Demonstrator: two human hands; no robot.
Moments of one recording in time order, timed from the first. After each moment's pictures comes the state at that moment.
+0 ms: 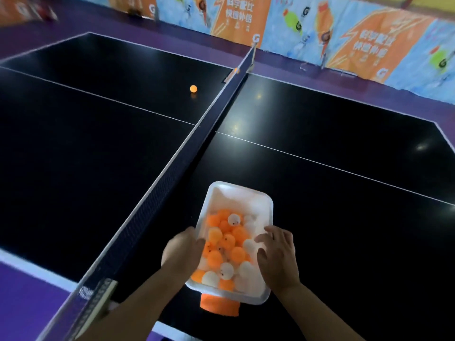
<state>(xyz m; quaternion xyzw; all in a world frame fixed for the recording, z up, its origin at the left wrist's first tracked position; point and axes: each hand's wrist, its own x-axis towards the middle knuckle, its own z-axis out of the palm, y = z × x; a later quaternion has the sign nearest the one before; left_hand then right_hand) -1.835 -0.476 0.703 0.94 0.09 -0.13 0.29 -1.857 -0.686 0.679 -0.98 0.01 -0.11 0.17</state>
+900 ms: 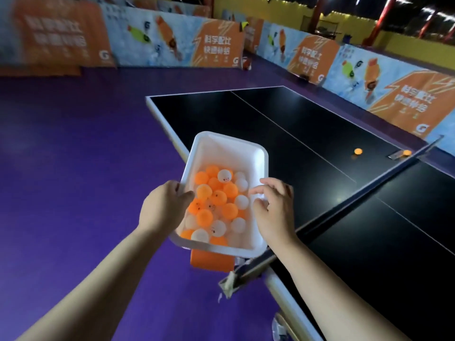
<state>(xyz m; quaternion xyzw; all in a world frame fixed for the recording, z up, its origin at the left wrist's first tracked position) -2.118 -0.113 0.842 0.82 0.42 0.20 0.32 -1.980 -0.276 0.813 -0.83 -0.36 -0.14 0.40</state>
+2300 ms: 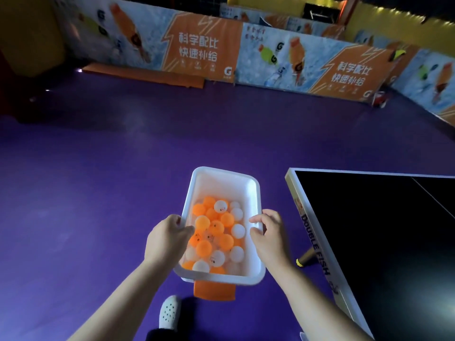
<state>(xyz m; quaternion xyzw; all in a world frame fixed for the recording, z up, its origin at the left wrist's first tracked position) -2.102 0.694 0.759 0.65 0.64 0.23 0.33 -1.902 0.618 0.745 -0.79 -0.46 0.15 0.38</state>
